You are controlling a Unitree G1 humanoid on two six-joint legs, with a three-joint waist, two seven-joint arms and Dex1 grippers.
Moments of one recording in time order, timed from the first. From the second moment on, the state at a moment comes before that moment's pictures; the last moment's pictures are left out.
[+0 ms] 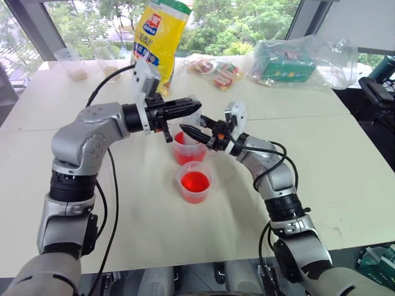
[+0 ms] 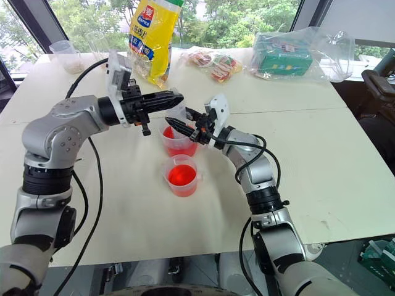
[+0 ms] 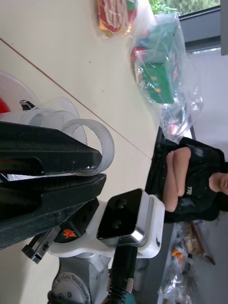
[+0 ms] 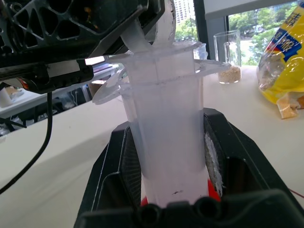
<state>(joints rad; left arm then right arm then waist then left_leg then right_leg) -0.81 0.52 0.01 -0.09 -0.66 0.76 -0.88 -0.63 -0.14 0.09 0.14 0.33 0.23 0.80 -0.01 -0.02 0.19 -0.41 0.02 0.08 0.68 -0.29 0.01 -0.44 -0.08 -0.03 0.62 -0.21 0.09</state>
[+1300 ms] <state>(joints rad) -0.80 0.63 0.03 -0.14 -0.69 0.76 -0.92 -0.68 -0.18 0.09 0.11 0.37 0.38 0.80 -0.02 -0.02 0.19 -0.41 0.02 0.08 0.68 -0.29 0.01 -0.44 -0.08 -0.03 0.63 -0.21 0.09</state>
